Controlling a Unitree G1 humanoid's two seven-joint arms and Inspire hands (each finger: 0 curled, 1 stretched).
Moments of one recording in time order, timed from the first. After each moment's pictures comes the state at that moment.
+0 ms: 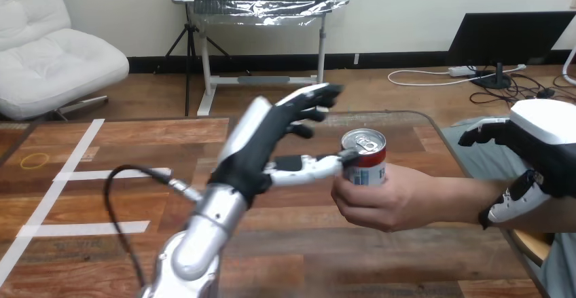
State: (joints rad) left arm -0.24 0.10 -0.25 0.12 0.31 -0.16 -0.10; right arm -0.08 -0.87 -0.03 -0.29 -0.64 0.19 0.61
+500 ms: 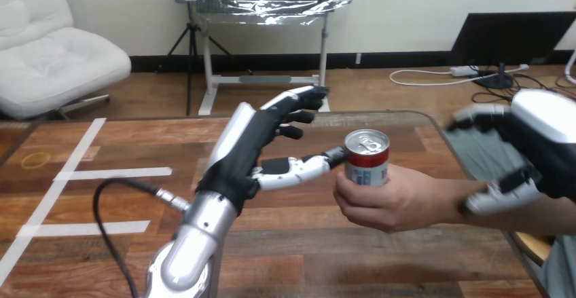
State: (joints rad) left arm -0.17 0.13 -0.20 0.11 0.24 -0.20 -0.09; right arm 0.03 -0.77 -0.15 -0.46 -0.49 0.20 0.52
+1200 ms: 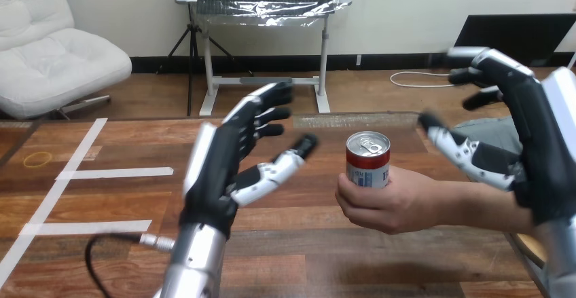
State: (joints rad) left arm -0.01 0.03 -0.15 0.11 0.09 -0.40 0.01; right arm 0.20 -0.27 -0.09 -0.66 -0.40 0.05 0.04
